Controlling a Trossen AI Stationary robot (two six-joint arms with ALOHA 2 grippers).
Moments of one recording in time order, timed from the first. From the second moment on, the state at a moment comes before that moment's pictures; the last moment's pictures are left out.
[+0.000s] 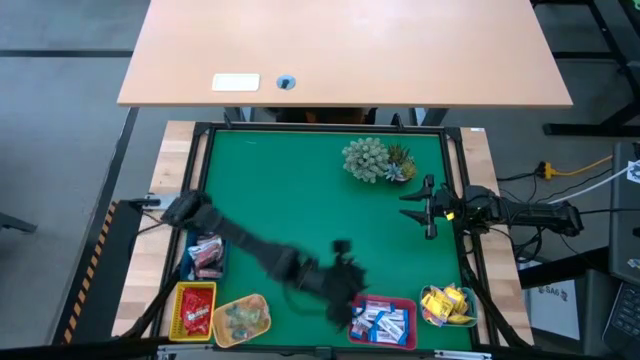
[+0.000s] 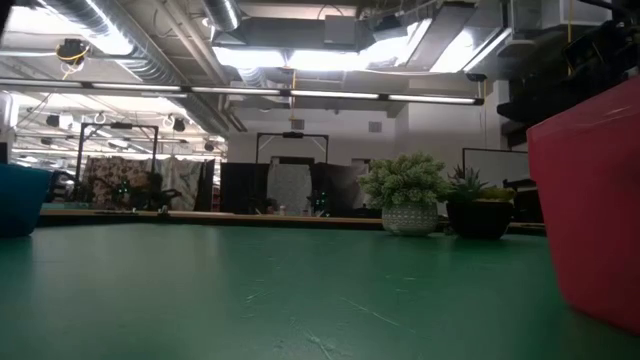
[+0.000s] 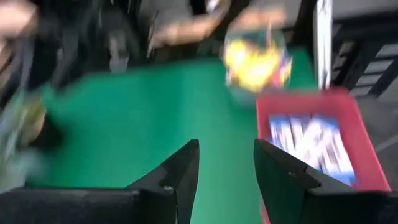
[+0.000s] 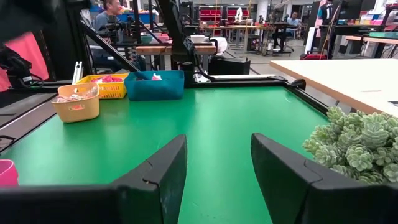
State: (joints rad) left arm -0.45 2.11 1.93 -0.49 -0.49 -0.19; right arm -0.03 0.06 0.01 0.01 0.00 0.00
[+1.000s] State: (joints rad) left arm 0.07 1.95 1.93 -0.67 0.19 0.18; right arm -0.03 0.06 0.01 0.01 0.00 0.00
